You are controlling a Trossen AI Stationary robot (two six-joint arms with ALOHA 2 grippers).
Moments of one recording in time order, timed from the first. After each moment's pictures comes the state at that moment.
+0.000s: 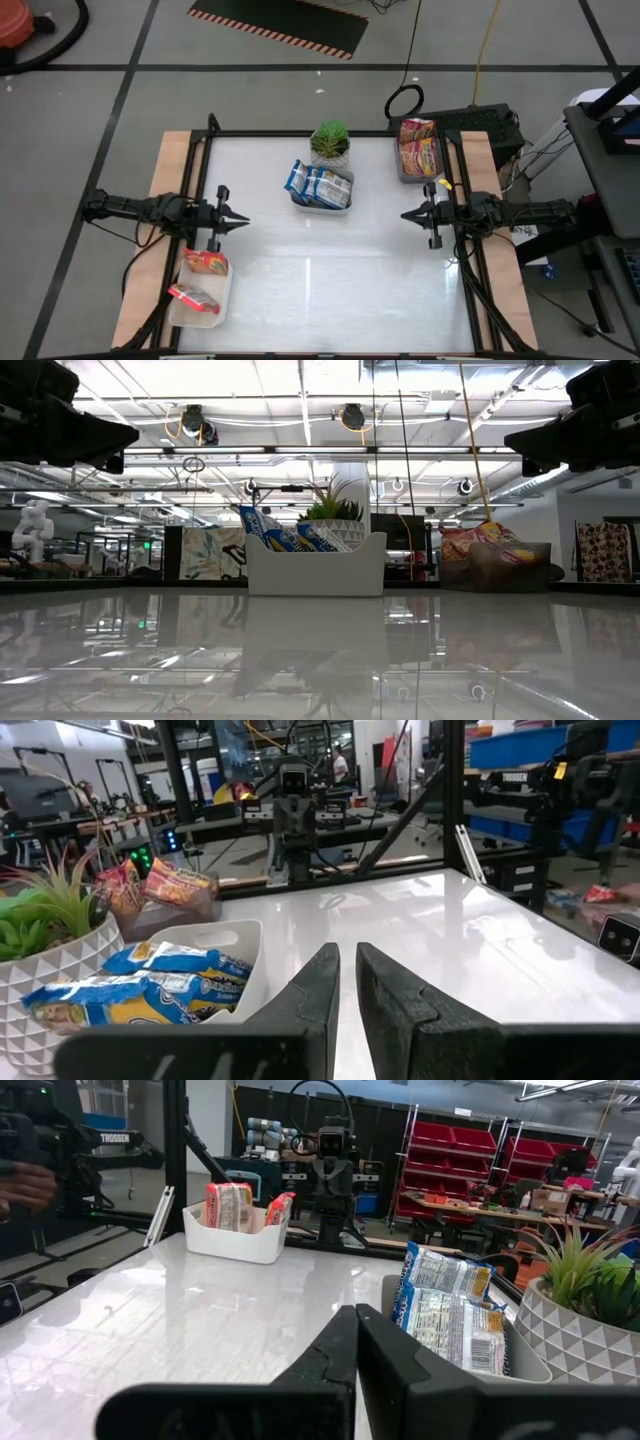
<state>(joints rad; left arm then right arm) -0.16 0.02 0.01 0.02 -0.05 0.13 0.07 0.01 0.01 0.02 0.02 -0.12</state>
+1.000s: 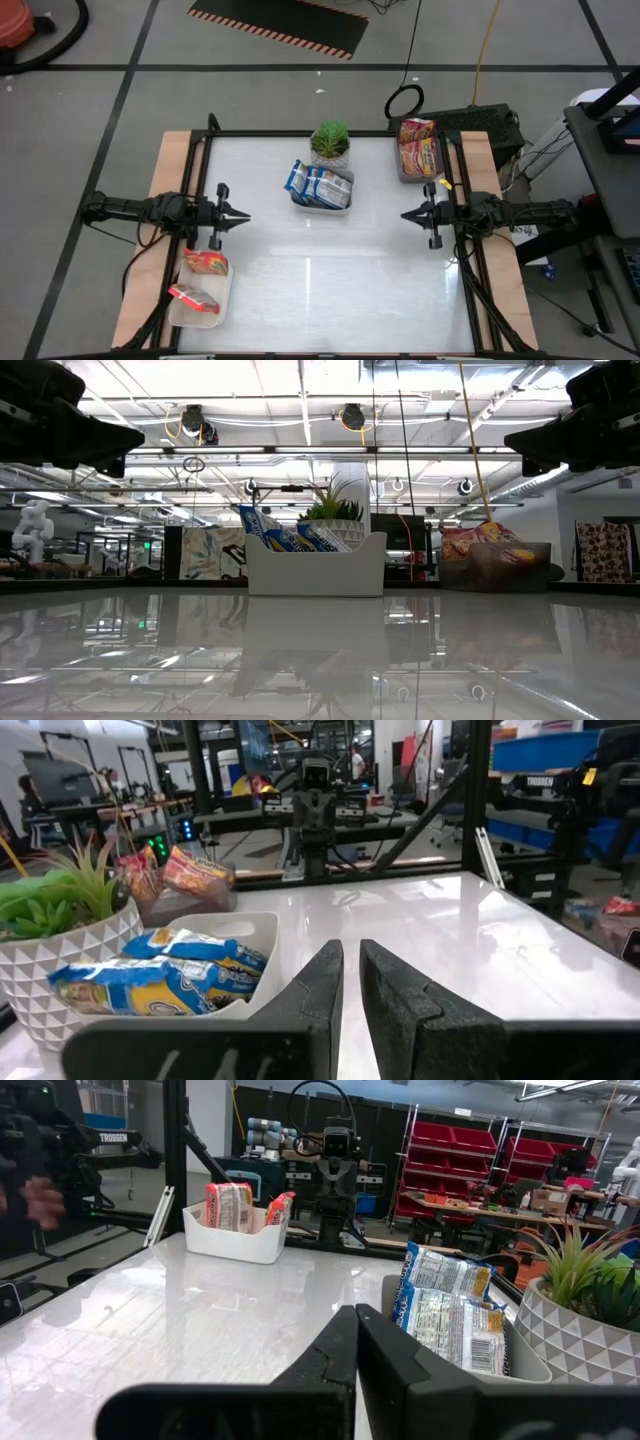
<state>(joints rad) -0.13 0.03 0.01 0.02 -0.05 0.08 0.07 0.01 0.01 0.02 0.02 -0.12</state>
